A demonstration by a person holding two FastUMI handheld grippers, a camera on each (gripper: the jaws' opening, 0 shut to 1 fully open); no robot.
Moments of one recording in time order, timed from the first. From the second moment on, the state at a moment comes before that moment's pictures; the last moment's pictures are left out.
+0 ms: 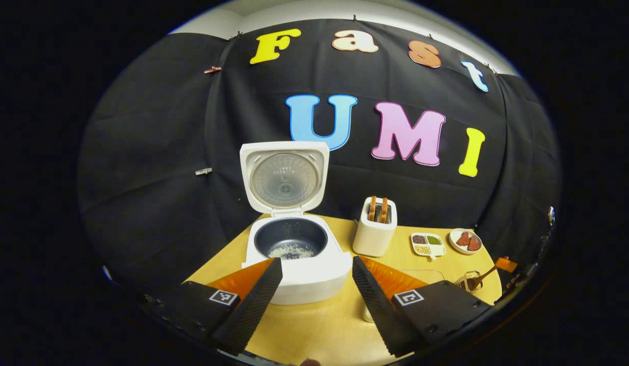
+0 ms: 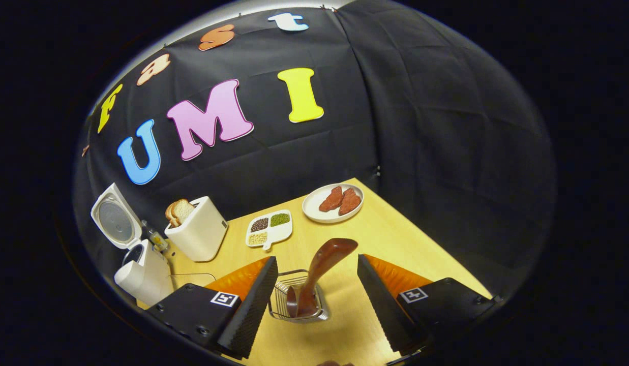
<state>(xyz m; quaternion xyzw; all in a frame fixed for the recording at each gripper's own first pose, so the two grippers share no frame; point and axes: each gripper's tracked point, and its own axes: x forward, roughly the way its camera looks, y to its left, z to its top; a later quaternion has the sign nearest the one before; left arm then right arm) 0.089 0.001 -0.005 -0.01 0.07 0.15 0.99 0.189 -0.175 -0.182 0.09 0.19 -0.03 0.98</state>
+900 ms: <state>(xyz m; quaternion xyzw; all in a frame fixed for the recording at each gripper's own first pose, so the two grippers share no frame) 0.223 0.089 0.185 0.03 -0.04 0.14 0.99 0.110 -0.092 -0.105 0.00 0.12 0.01 0.99</state>
